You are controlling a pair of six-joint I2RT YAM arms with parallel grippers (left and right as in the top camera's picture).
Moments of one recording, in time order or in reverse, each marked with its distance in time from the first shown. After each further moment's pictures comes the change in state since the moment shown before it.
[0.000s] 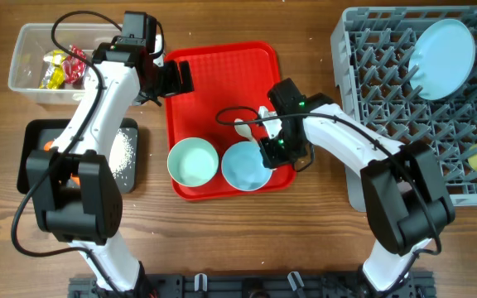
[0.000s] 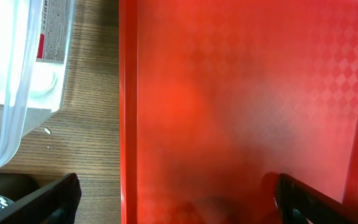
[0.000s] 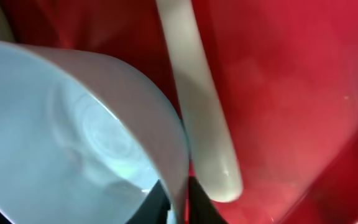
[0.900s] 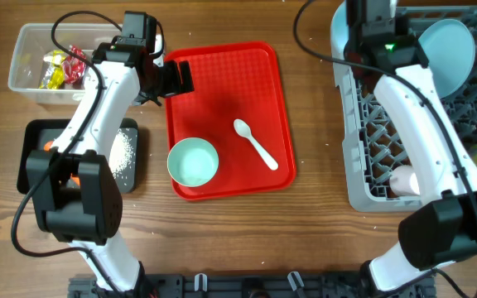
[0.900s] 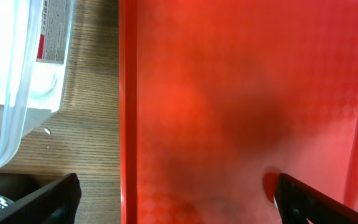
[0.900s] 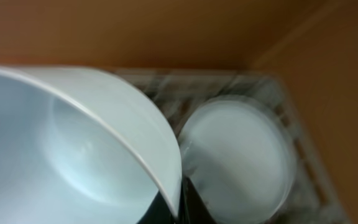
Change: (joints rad) left arm 0.000 0.000 0.000 0.000 0.000 0.000; right arm -0.267 -0.148 0.452 0.189 1.091 -0.126
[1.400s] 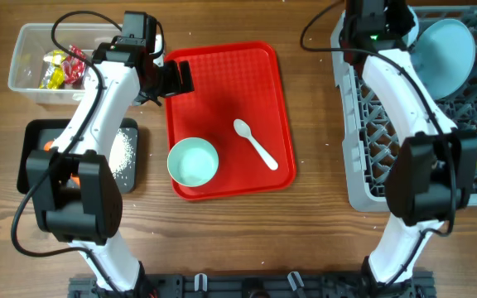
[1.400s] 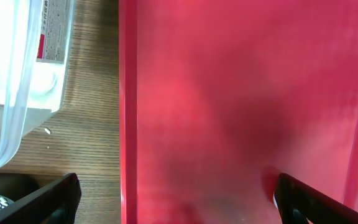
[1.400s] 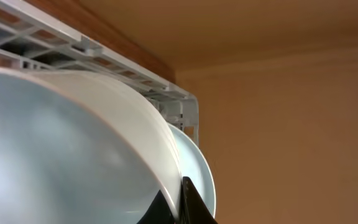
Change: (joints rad) left arm 0.000 0.000 0.000 0.000 0.000 0.000; right arm -0.069 0.270 0.001 0.360 0.265 -0.743
